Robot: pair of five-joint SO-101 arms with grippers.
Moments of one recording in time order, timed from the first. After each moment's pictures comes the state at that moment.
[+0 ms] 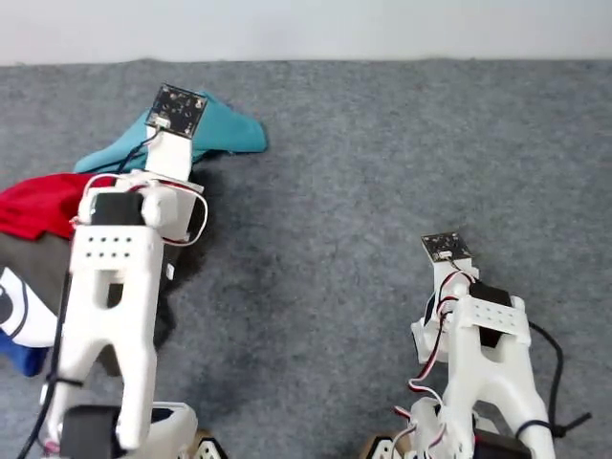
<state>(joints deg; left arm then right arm) -3.4 -19.1 22.4 66.8 -11.7 13.5 -26.7 64.7 59.9 22.4</state>
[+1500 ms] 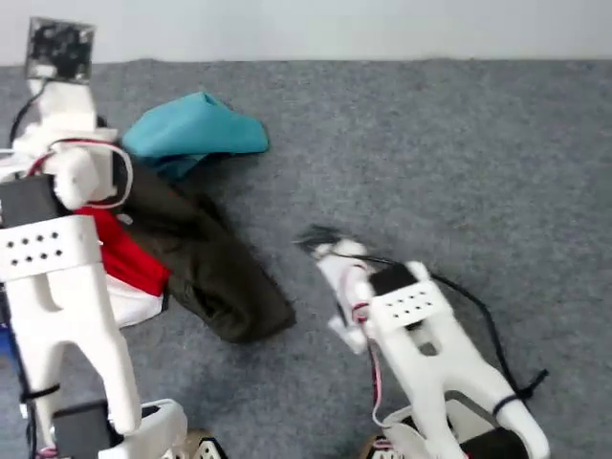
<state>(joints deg) -19.7 -16.0 1.6 72.0 -11.2 -26.2 -26.5 50.2 65.2 22.0</state>
